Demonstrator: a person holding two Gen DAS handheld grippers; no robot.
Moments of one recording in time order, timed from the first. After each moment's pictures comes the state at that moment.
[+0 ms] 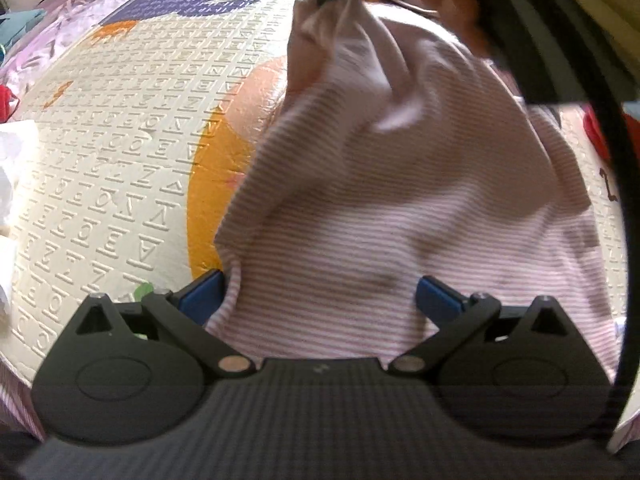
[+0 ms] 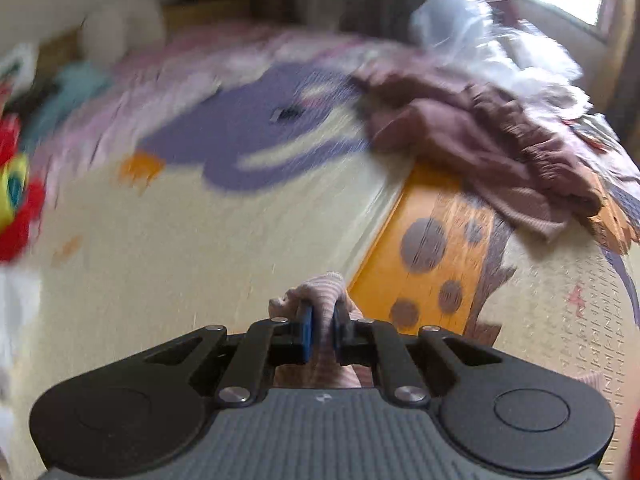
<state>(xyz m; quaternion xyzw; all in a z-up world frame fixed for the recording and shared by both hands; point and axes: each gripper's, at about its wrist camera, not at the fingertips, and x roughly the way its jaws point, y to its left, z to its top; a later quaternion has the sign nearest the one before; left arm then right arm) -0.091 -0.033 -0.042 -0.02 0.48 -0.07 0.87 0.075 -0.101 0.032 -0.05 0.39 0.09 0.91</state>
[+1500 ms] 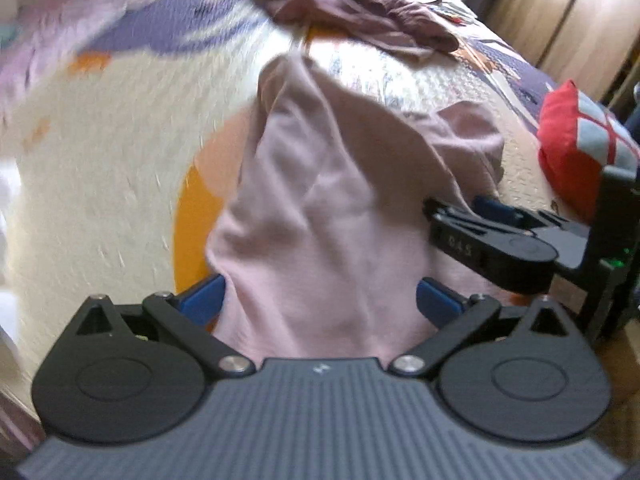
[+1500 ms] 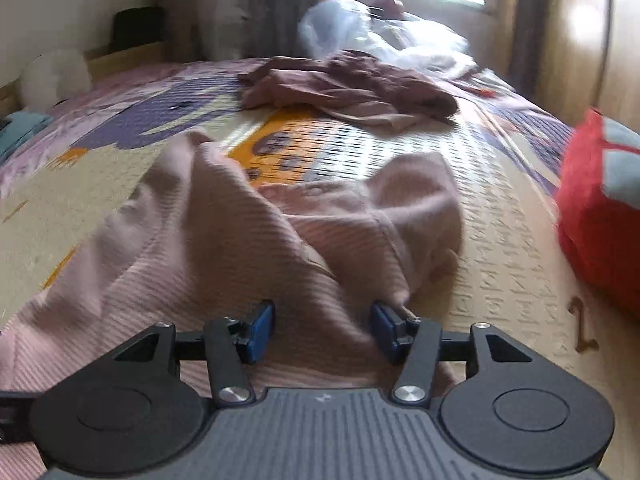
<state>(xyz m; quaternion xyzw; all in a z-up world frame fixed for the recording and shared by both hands) -0.085 -0.036 0.014 -0.03 0.45 -0.12 0.89 -0.074 -0.209 -0.041 -0.01 0.35 -0.03 0.94</state>
